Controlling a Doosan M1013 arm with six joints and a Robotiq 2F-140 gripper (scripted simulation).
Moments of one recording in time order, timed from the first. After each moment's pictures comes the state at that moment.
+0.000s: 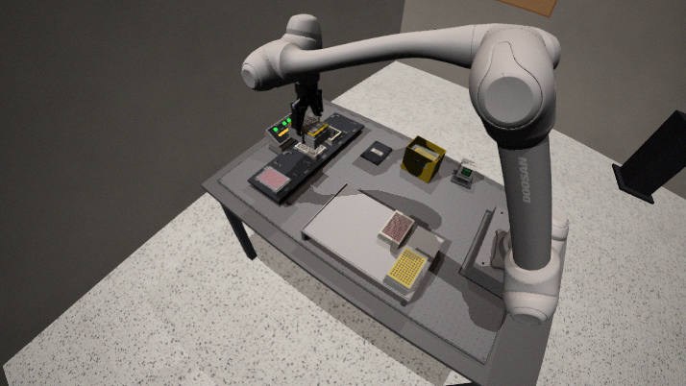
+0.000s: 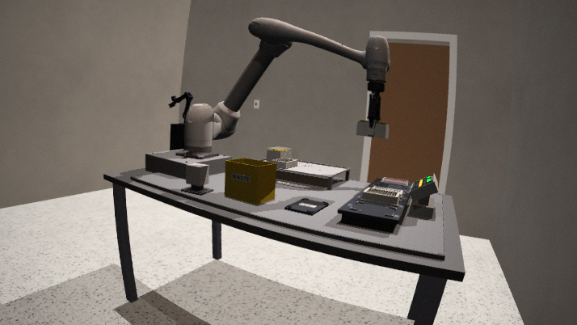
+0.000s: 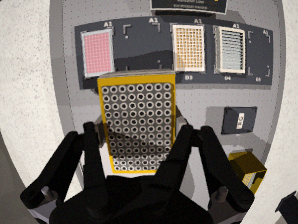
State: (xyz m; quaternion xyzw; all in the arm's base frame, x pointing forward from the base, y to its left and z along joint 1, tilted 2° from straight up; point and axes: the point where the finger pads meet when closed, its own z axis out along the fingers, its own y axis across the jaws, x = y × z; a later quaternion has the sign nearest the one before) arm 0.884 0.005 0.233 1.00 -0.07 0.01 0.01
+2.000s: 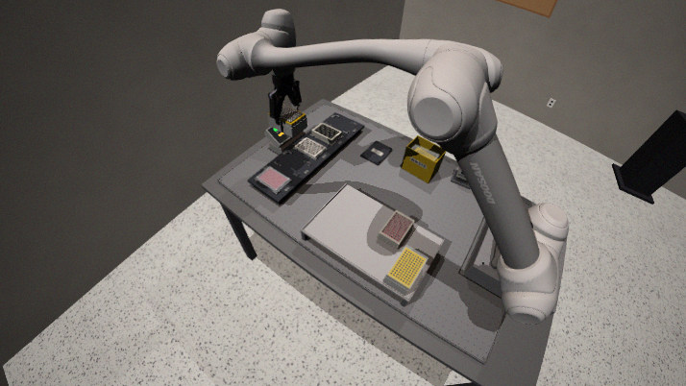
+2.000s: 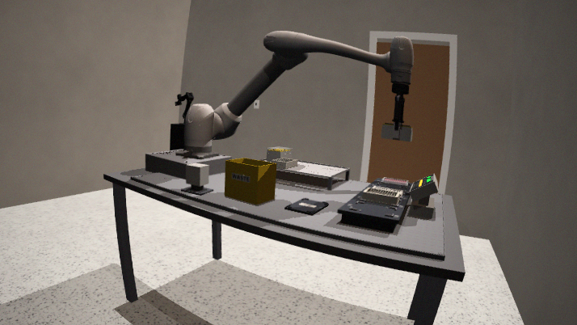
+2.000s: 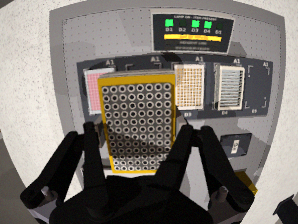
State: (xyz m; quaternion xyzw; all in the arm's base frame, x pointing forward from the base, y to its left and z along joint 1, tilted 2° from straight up) arm 0.992 -0.011 0.236 1.00 -0.07 0.01 0.01
